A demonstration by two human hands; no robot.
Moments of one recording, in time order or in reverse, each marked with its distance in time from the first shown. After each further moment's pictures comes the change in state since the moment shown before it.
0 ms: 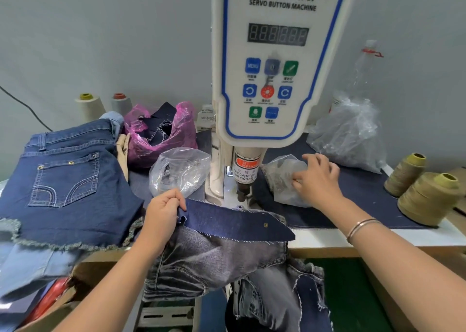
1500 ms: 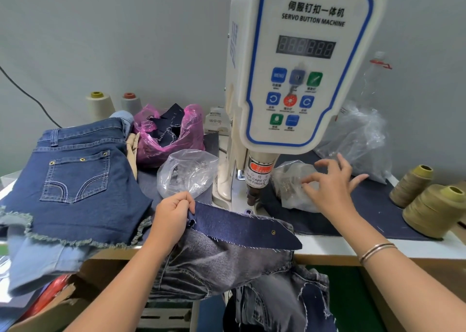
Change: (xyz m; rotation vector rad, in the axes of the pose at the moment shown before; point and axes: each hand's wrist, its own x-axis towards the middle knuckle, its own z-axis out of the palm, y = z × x) left_hand 0.000 -0.001 -0.002 0.050 -0.028 -0.022; right_hand -0.022 -0.005 -0.018 0.279 0.211 0.113
